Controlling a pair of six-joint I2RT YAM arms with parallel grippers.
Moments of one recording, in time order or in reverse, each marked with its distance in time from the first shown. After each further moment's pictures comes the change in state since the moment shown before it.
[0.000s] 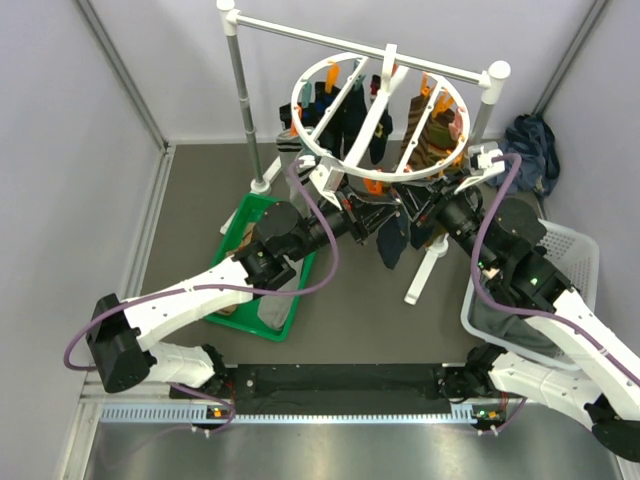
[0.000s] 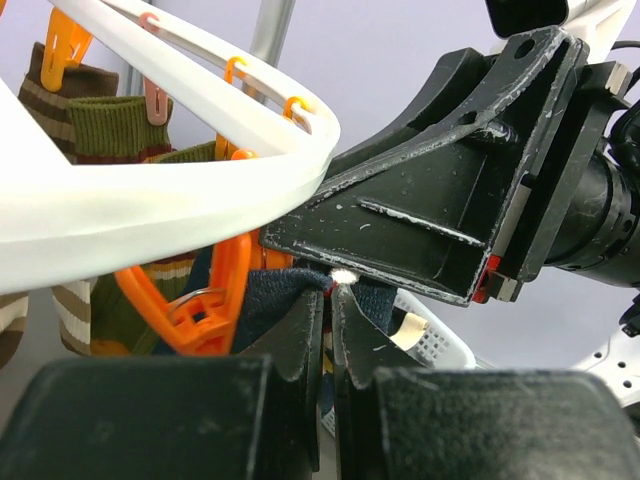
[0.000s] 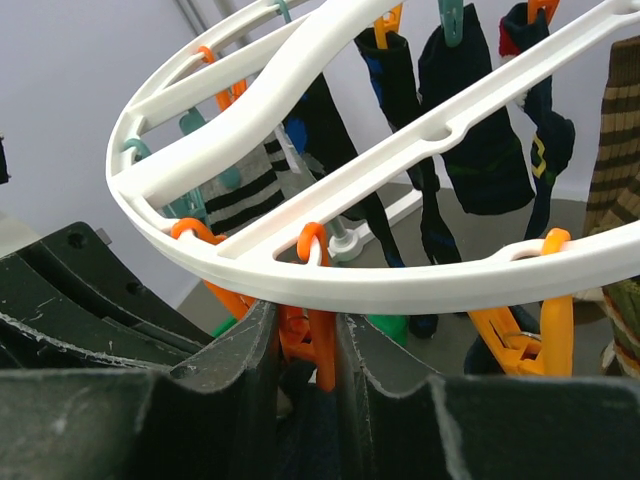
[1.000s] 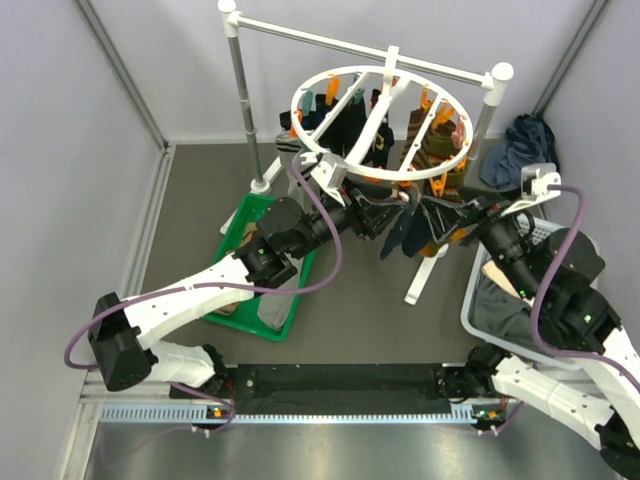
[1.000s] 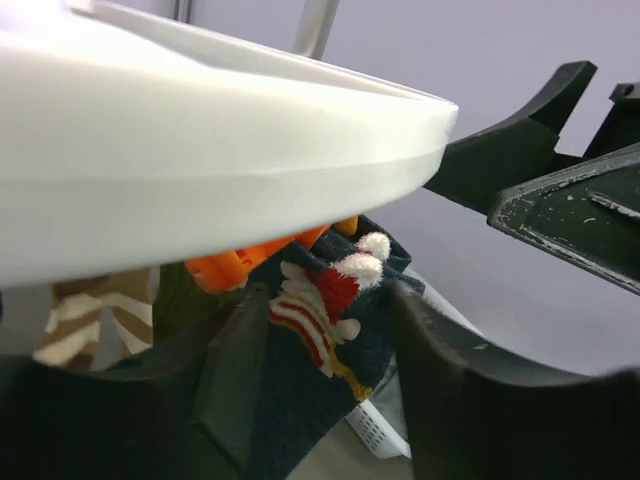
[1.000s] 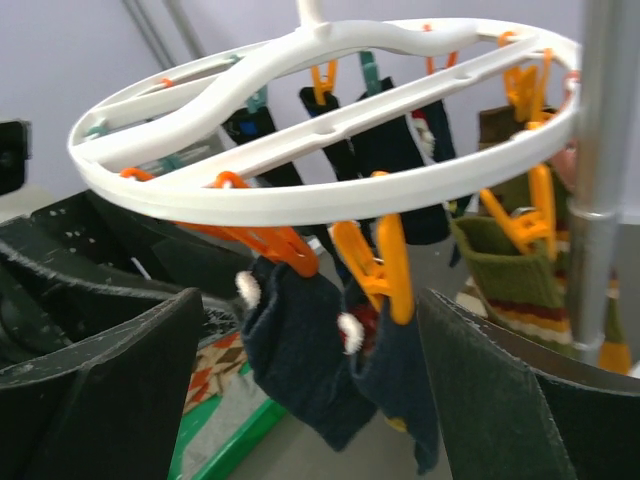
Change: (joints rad) left arm -0.003 0.014 0.037 -0.043 -0.055 0.058; right arm 0.000 -0.192 0.023 -0.177 0.087 -0.079
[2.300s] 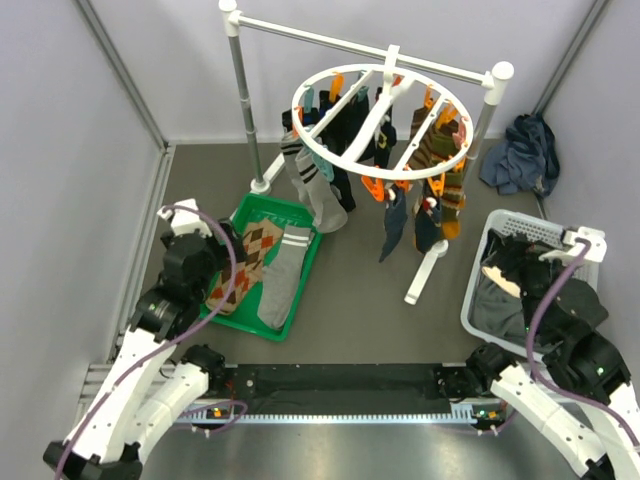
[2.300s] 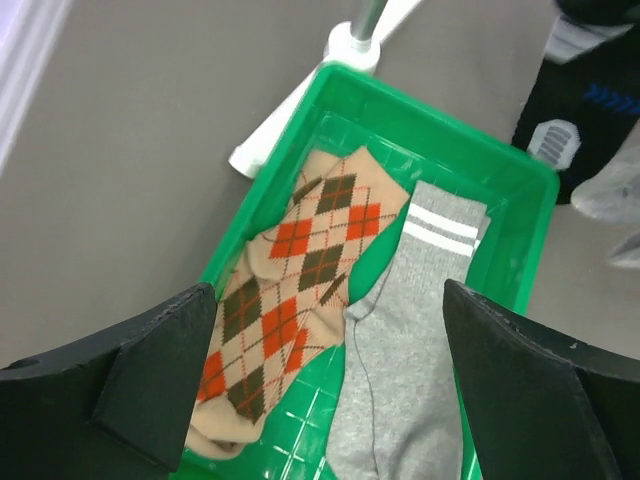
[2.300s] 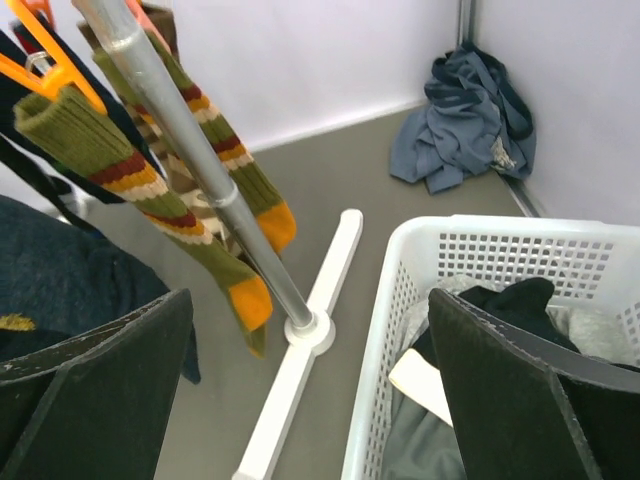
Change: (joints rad) left arm 0.607 -0.624 -0.351 -0.964 -0.464 -0.006; right arm -0.146 -0.306 -0.229 -0.278 0.502 -0.051
